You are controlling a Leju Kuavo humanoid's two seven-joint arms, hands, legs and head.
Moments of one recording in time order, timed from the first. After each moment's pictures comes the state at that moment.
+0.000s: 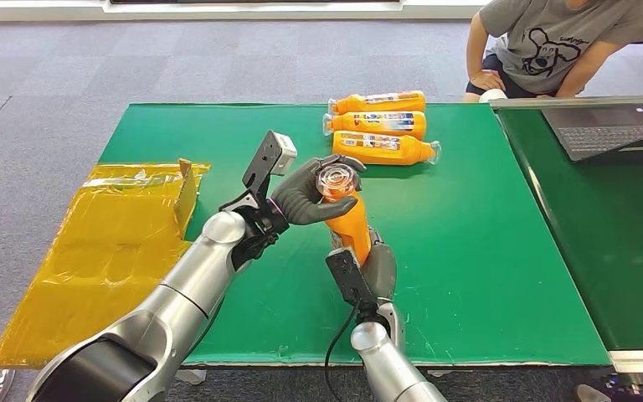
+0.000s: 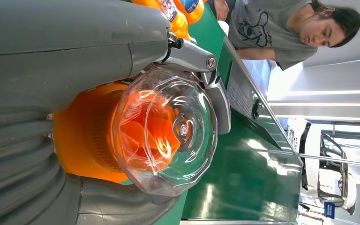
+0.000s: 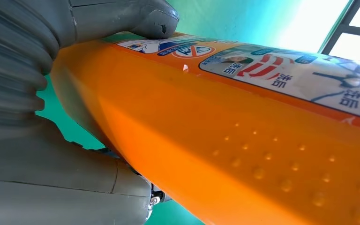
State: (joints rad) left arm -0.79 -0.27 -0.37 -0.57 0.17 -0.64 -0.27; right arm -0.42 0.34 0.20 -0.49 0.44 -0.68 -0.65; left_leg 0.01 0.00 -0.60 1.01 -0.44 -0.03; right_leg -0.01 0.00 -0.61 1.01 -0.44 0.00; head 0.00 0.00
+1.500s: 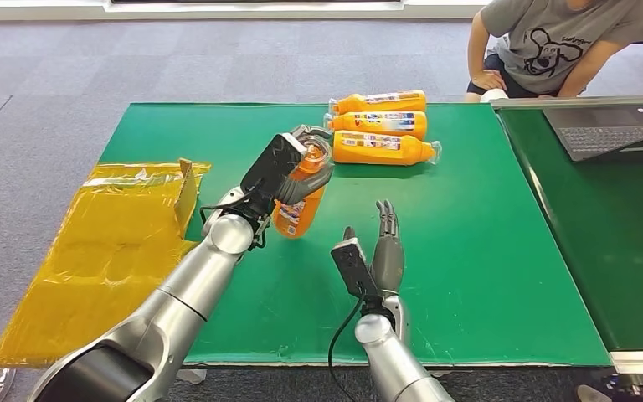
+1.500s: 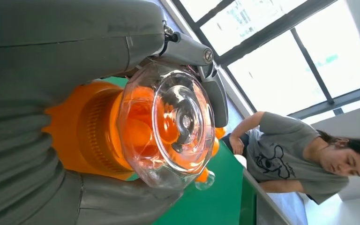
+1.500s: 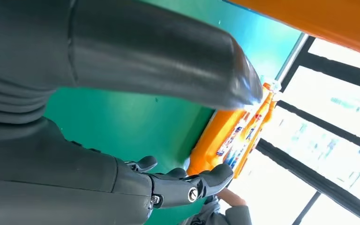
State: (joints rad) left arm -0.77 -0.26 -0.37 -0.68 -0.18 -0.03 -0.29; right arm -0.42 0.33 0.16 -0.54 0.48 -0.70 -0.66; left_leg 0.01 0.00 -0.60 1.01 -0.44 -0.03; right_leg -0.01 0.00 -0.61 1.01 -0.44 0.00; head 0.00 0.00
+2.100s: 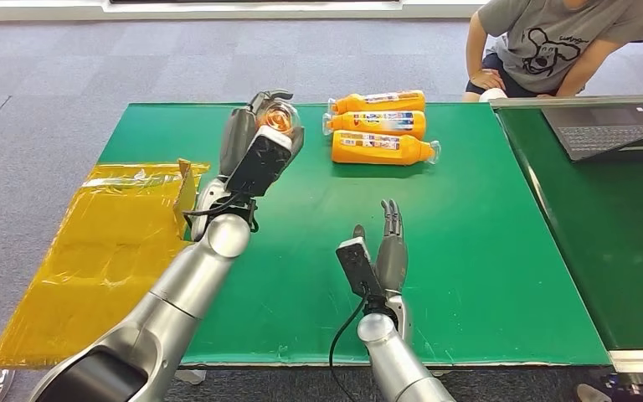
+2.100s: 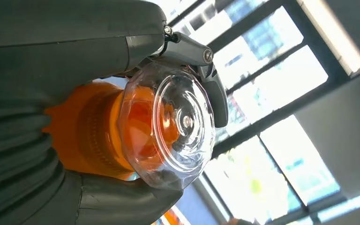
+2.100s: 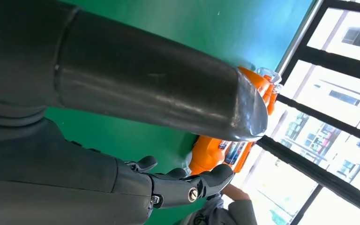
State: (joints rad) left arm -0.74 -0.24 -0.37 -0.82 -0.43 0.38 -0.31; right arm -0.42 0.33 0.14 -0.54 0.47 -0.70 -0.68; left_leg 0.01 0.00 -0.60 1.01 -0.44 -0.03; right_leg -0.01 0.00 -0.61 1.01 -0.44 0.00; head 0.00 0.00
